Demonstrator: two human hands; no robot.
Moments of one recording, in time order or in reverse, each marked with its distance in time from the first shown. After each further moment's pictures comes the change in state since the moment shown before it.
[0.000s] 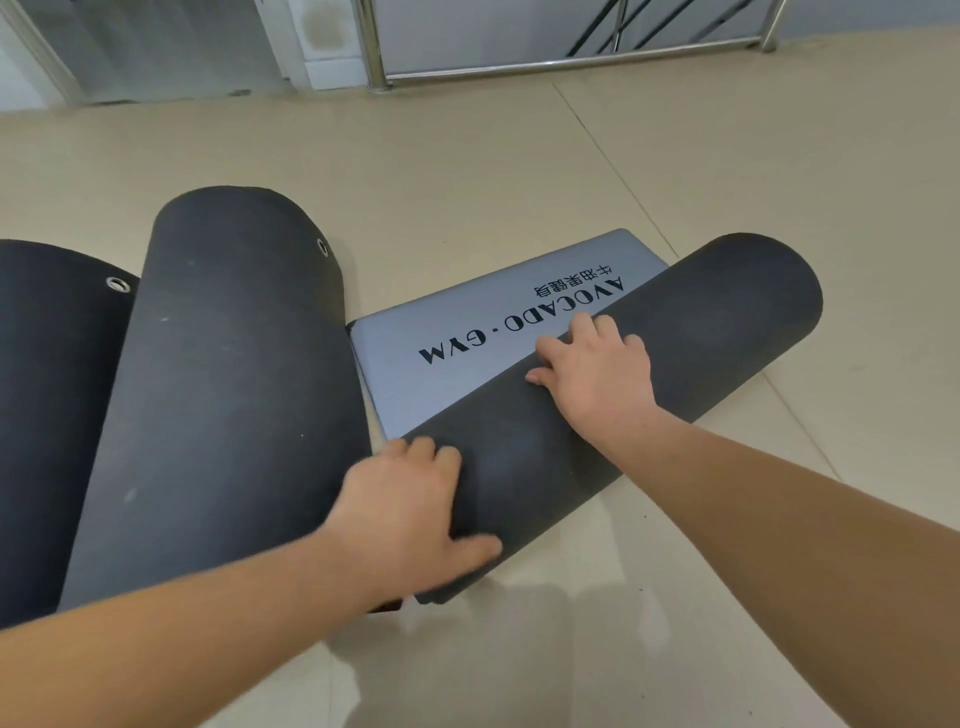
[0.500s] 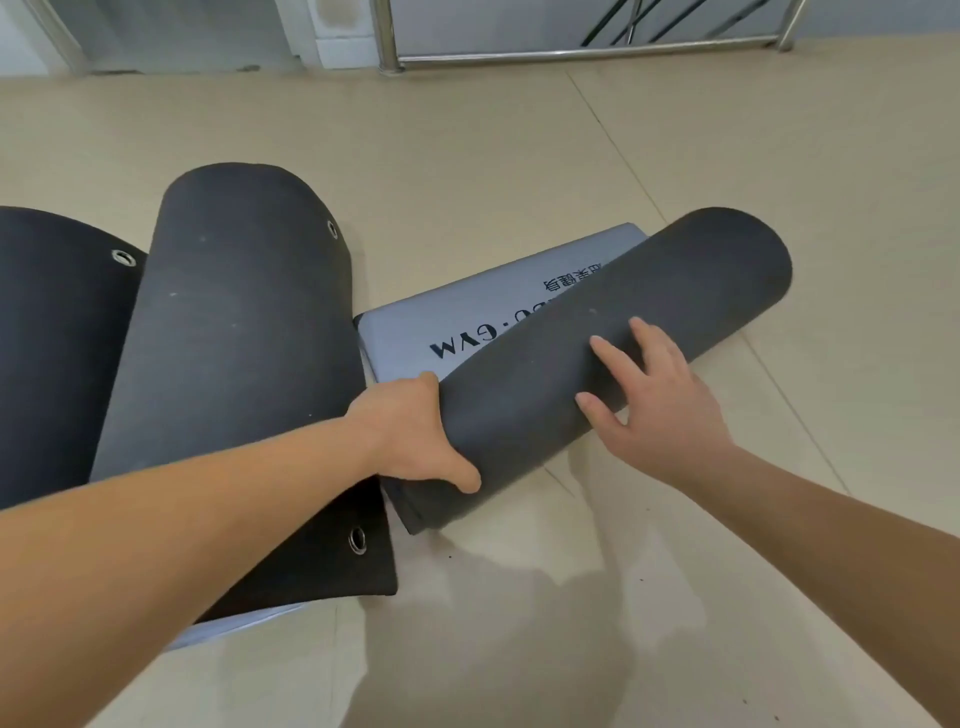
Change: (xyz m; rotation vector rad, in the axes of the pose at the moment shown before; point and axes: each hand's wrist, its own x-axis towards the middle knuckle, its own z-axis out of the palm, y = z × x) left_hand 0.053 -0.031 -0.019 -0.300 -0.187 -0.177; right_hand -0.054 0.046 0.030 0.320 0.124 0.027
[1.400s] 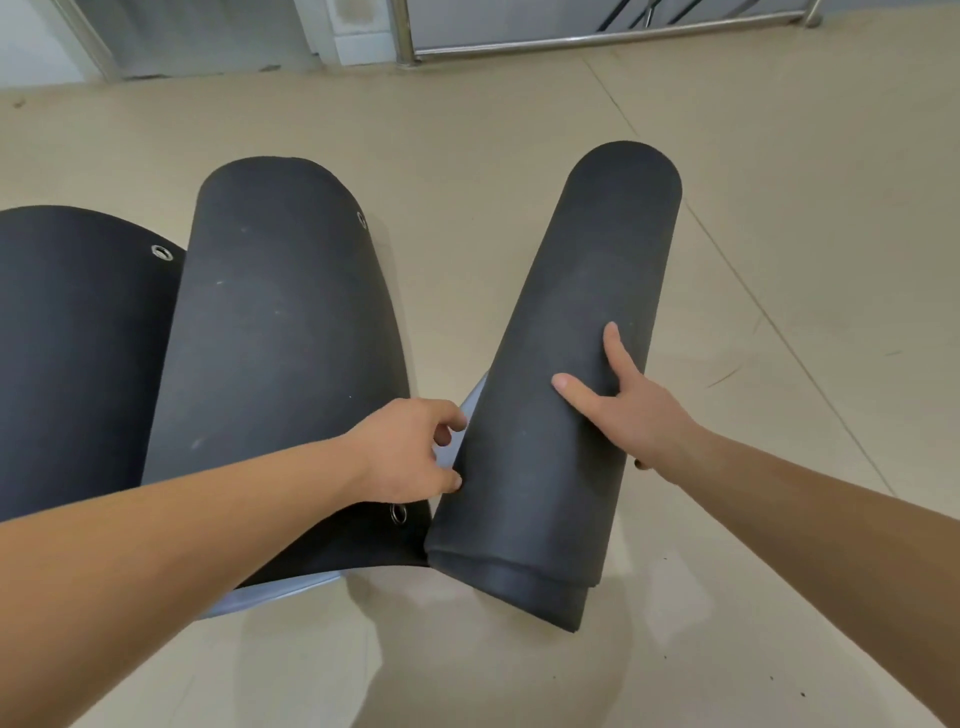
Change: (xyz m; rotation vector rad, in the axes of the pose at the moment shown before) left_hand -0.026 -0.038 0.023 -0.225 -0.096 0.093; right_hand -0.006 -0.051 -0.011 0.621 -0.446 0.425
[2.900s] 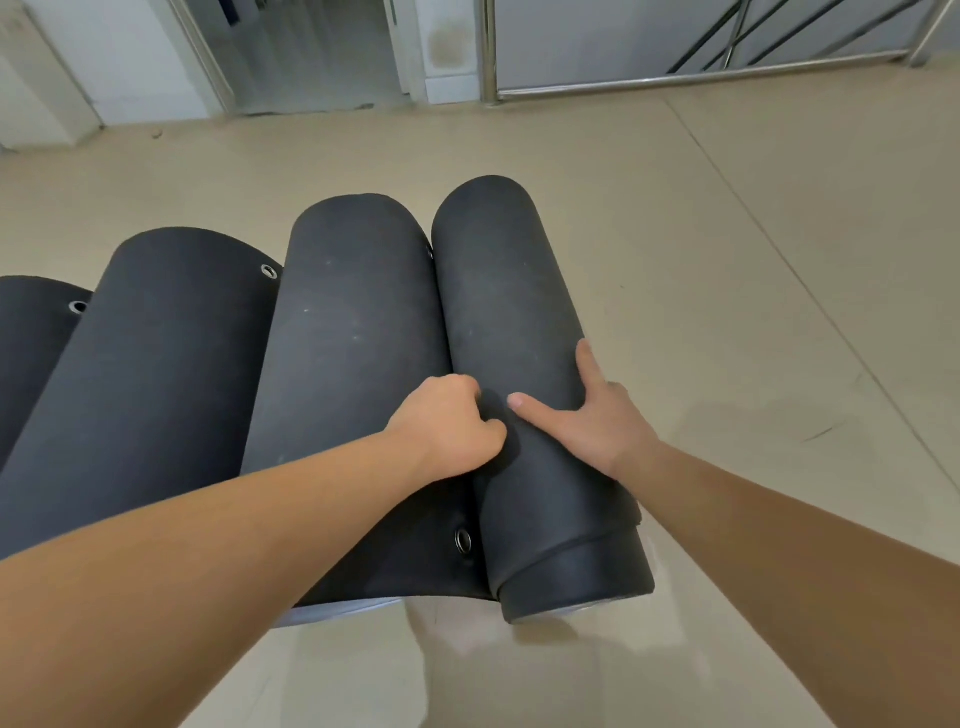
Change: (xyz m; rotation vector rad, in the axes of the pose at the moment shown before) left_hand -0.011 -0.018 -0.046 -0.069 0.336 -0.179; right_hand 0.027 -0.083 0.081 -0.035 0.022 -0.163
